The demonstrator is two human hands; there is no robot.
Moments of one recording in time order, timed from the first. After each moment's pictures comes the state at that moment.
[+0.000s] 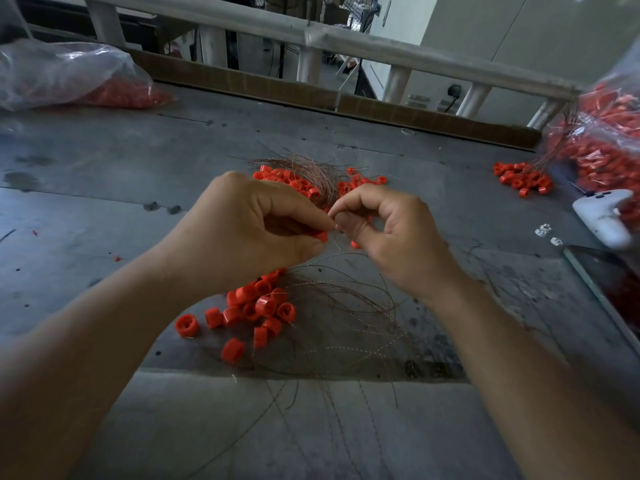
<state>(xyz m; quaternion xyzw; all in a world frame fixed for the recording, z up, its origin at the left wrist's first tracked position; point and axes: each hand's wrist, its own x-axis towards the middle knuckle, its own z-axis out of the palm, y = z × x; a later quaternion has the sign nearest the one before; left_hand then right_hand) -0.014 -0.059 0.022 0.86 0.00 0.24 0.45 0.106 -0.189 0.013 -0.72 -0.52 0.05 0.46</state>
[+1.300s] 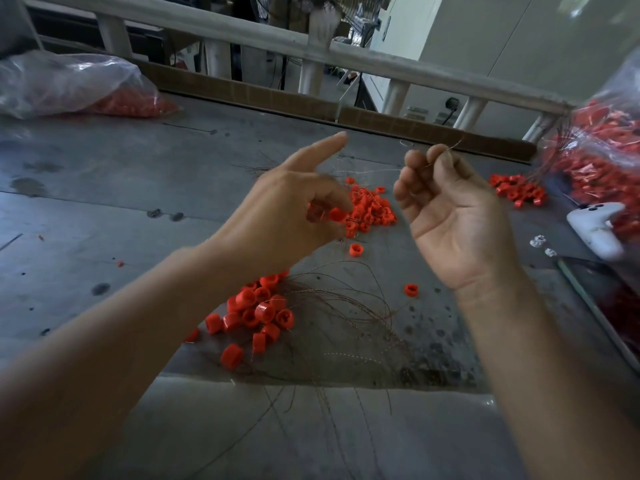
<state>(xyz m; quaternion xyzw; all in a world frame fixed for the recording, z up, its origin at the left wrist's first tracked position) 0.018 -0.065 0.025 0.92 0.01 0.27 0.30 0.128 -0.205 0.036 -0.40 -0.25 0.25 0.85</state>
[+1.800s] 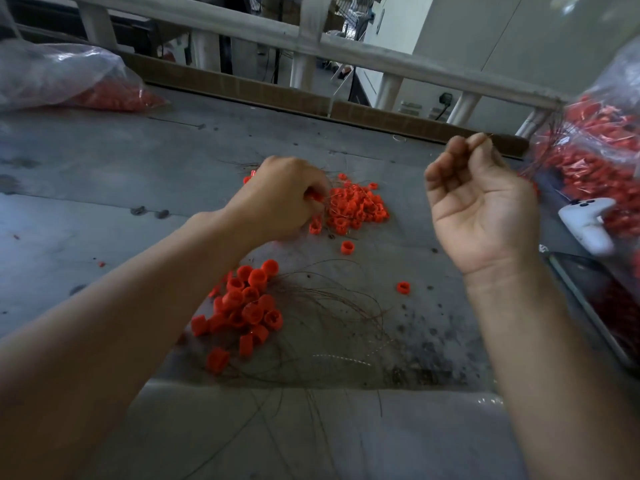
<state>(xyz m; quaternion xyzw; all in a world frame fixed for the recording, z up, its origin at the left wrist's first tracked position) 0.066 -0.039 0.010 0.95 0.06 0.24 0.20 0.143 -0.215 0.047 -0.36 -0.16 0.18 0.90</state>
